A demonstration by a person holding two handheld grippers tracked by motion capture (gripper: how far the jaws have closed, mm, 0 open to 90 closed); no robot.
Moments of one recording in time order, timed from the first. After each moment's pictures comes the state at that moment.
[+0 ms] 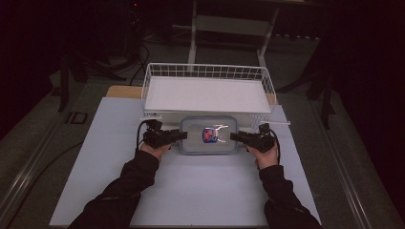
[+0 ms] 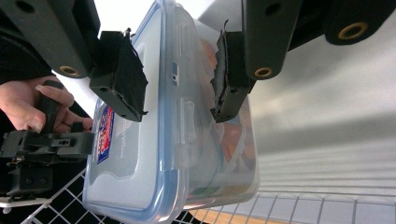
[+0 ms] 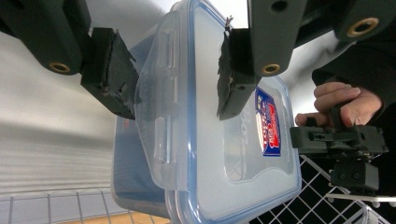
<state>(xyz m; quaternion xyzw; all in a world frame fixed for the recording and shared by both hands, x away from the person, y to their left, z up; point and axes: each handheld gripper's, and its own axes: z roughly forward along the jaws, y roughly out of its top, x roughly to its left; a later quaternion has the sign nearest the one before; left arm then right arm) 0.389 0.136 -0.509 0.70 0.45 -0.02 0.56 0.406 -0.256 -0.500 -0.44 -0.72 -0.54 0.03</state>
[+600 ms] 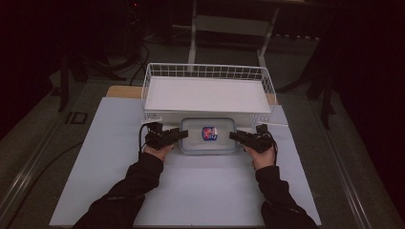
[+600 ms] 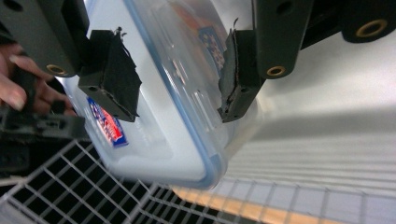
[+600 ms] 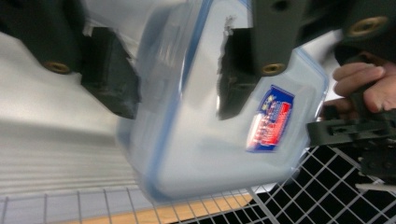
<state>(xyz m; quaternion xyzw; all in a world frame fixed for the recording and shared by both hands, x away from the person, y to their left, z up) 0.388 0.130 -0.523 0.66 0.47 0.02 0.58 0.403 -0.246 -0.502 -0.47 -0.71 -0.53 -0.02</state>
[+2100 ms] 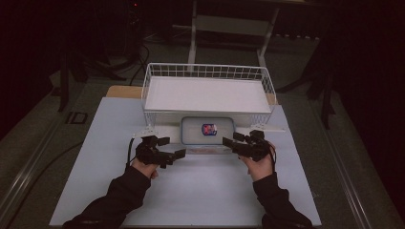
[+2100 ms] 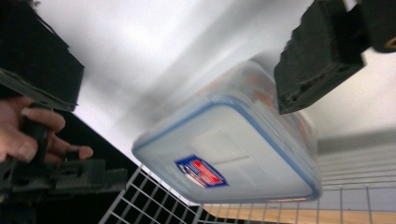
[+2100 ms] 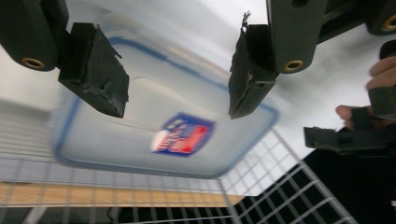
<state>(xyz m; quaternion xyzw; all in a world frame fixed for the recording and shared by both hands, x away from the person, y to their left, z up) 0.314 0.138 -0.484 0.73 0.40 0.04 0.55 0.346 -0.211 -0.458 -0.42 -0.74 -0.52 -0.09</state>
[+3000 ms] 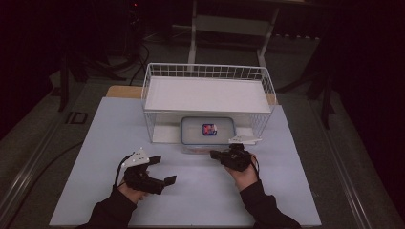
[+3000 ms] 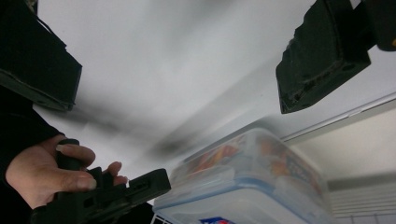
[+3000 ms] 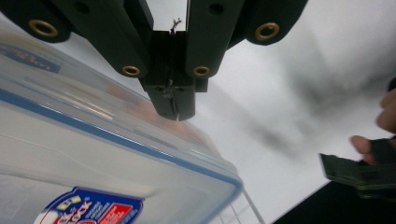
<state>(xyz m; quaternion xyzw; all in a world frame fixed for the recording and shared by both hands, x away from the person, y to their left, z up) 0.257 0.157 -0.511 0.76 0.35 0.07 0.54 0.334 -0.169 -0.498 -0.38 -0.80 -0.47 -0.04</state>
